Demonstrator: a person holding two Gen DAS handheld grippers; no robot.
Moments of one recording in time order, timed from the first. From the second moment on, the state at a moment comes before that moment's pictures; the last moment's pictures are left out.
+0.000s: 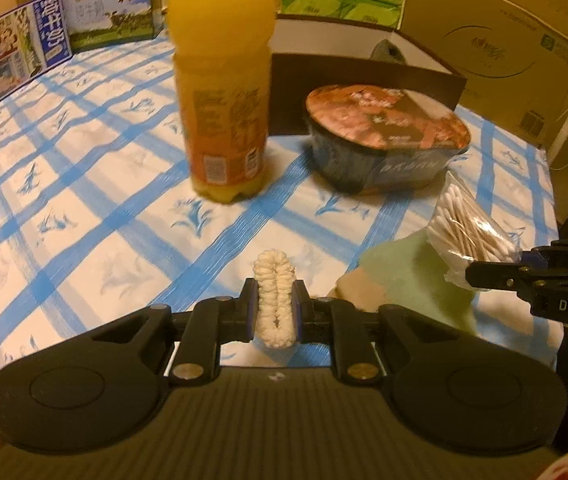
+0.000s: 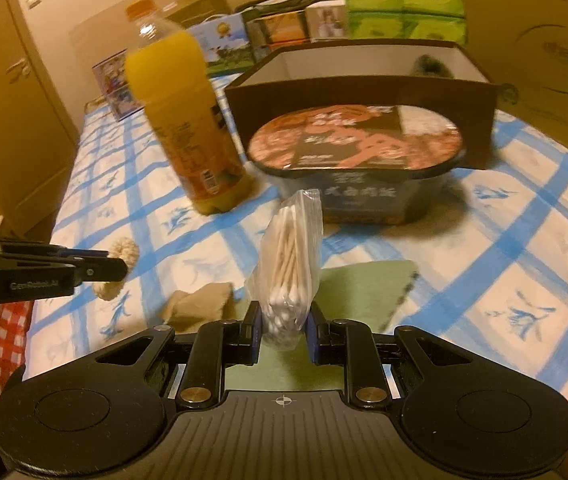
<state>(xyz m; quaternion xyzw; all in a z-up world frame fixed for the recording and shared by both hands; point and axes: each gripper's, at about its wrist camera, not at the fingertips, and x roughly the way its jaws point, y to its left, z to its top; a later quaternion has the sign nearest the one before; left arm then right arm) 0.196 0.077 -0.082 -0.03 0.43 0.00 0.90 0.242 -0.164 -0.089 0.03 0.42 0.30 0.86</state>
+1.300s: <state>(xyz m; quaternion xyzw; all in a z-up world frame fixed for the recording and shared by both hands) 0.413 -0.030 0.009 0.05 0.35 -0.02 0.94 0.436 -0.212 -0.017 0.06 0.32 0.28 0.90</state>
